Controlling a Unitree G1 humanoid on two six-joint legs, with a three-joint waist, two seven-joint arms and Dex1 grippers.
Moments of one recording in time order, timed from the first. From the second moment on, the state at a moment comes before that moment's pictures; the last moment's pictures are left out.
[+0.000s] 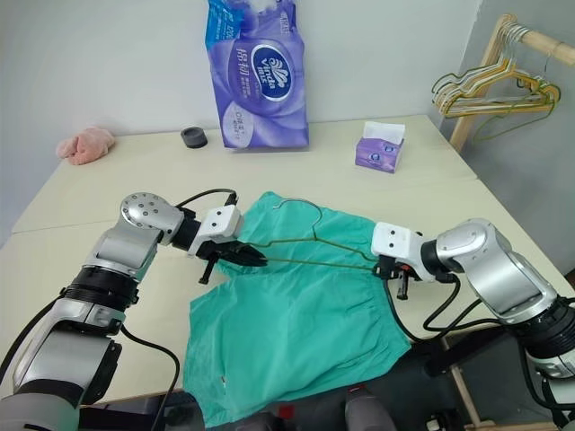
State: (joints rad) left arm -0.78 0.68 -0.25 0.47 -0.05 0.03 -1.55; right arm -0.58 -0.91 0.38 -0.32 0.14 0.76 1.11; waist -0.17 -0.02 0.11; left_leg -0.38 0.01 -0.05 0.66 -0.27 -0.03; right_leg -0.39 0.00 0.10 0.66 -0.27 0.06
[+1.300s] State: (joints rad) left arm -0.88 0.73 -0.14 0.69 -0.15 0.09 -1.49; right arm -0.51 -0.89 0.24 -0.33 0.26 0.86 1.00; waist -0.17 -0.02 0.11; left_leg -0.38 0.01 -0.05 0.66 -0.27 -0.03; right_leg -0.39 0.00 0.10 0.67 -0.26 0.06
